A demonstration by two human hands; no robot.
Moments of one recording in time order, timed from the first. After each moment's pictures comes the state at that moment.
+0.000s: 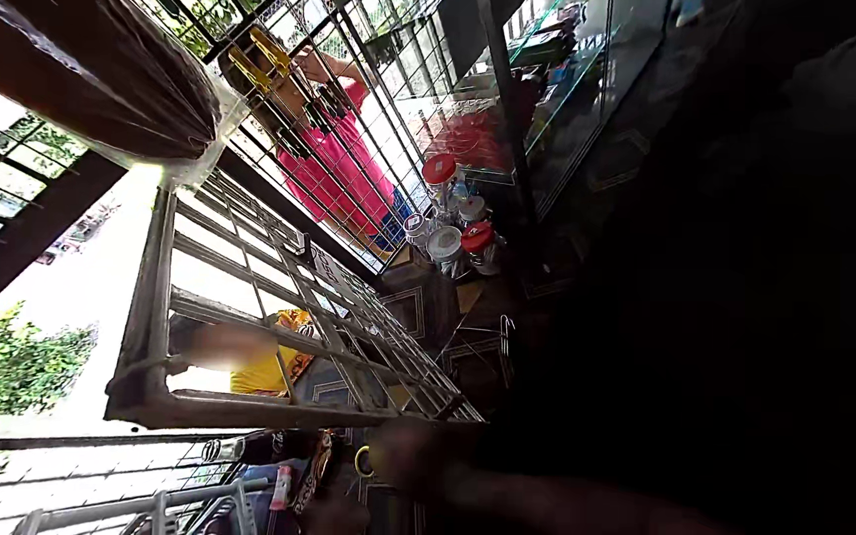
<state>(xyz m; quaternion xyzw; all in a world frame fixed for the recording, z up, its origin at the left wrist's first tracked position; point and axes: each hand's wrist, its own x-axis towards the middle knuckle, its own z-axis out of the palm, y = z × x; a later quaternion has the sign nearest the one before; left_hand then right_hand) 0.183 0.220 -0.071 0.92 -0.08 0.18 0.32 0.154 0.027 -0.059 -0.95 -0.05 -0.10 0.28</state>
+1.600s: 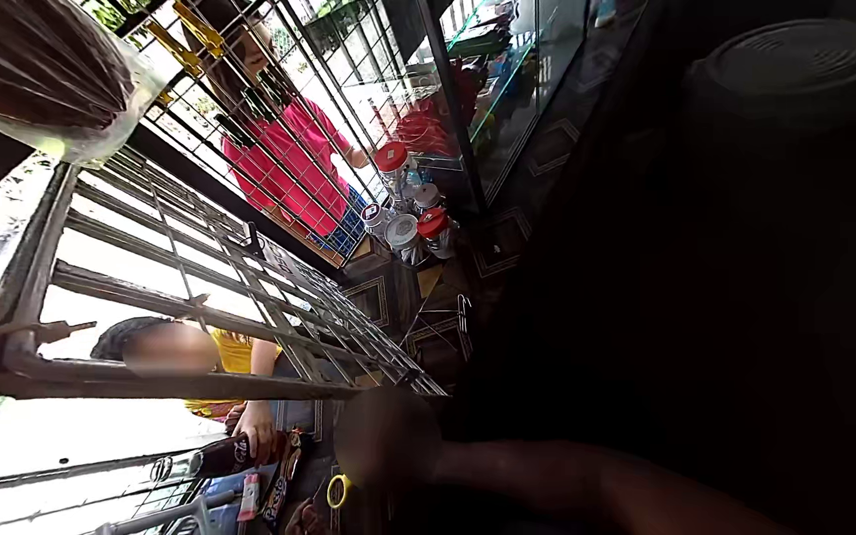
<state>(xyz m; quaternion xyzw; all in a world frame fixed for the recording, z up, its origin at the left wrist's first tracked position) 0.170 0.211 -0.064 0.90 -0.08 0.25 0.34 0.153 0.025 -0.074 -0.94 -0.16 -0.14 0.27</state>
